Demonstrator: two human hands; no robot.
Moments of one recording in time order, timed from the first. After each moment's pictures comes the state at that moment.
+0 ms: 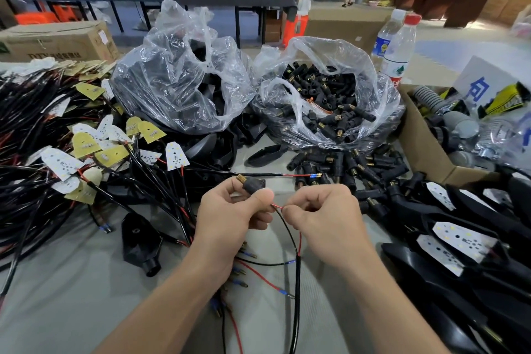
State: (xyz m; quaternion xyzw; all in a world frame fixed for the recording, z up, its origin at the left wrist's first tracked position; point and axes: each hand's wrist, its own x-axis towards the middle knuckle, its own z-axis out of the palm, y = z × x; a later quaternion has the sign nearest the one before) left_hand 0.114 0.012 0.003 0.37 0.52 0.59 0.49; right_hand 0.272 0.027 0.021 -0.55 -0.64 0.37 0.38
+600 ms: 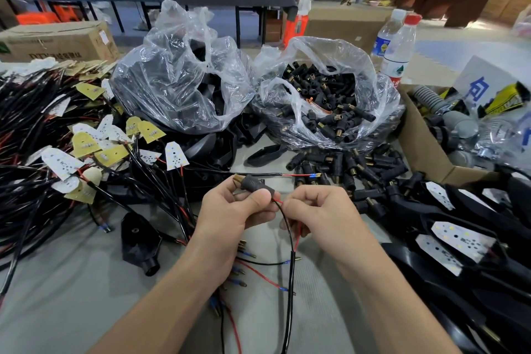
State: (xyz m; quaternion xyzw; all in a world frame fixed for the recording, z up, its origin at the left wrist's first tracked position) left_hand 0.112 0.013 0.003 0.35 0.46 0.60 0.55; right_hand 0.275 0.027 0.028 -0.51 -0.60 0.50 0.36
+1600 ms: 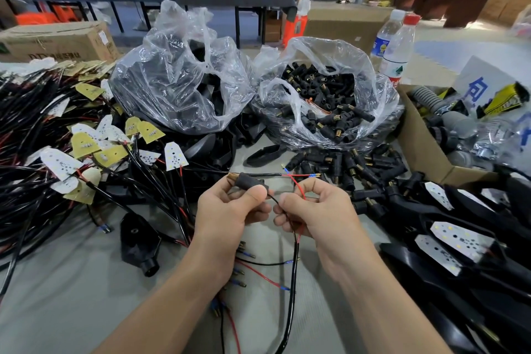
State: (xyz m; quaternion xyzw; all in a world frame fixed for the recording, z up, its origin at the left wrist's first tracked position) left_hand 0.116 0.013 0.000 0.35 0.50 0.62 0.49; right_hand 0.263 0.022 0.031 -0.47 -0.43 0.62 0.47
